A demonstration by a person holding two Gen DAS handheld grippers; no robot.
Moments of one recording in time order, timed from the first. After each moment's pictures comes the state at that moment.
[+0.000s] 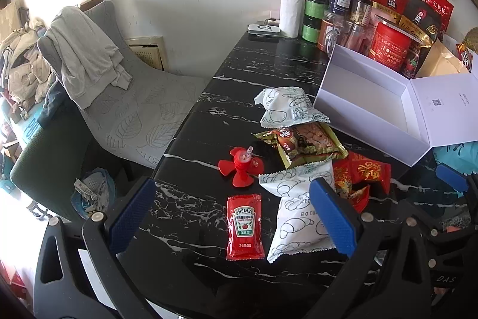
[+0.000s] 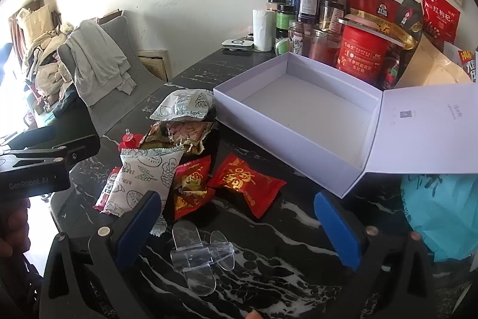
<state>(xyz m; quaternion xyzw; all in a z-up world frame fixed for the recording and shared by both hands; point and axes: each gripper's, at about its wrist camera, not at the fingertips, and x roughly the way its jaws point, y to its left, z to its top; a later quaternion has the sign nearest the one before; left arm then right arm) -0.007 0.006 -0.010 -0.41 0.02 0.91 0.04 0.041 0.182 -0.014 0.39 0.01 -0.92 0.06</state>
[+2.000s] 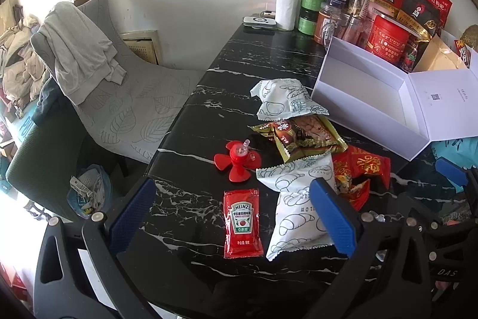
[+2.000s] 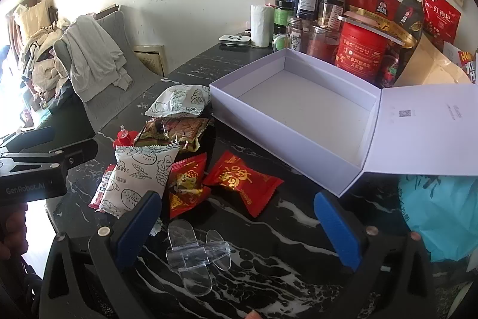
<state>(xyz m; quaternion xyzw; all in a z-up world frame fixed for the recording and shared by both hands) -0.011 0.007 -0.019 -0.42 0.02 0.90 0.06 0.037 0.181 -0.015 0.40 0.02 -0.91 0.06</state>
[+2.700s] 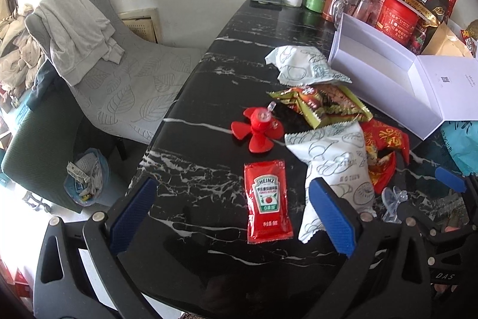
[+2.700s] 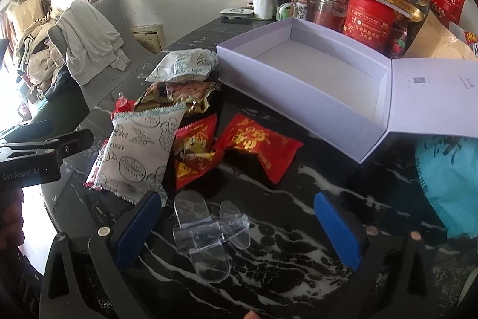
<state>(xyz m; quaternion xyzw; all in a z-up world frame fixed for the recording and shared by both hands) -0.013 -0.019 -0.051 -0.47 0.03 0.88 0.07 0.042 0.166 -0.051 0.45 0.02 -0.89 0.05</state>
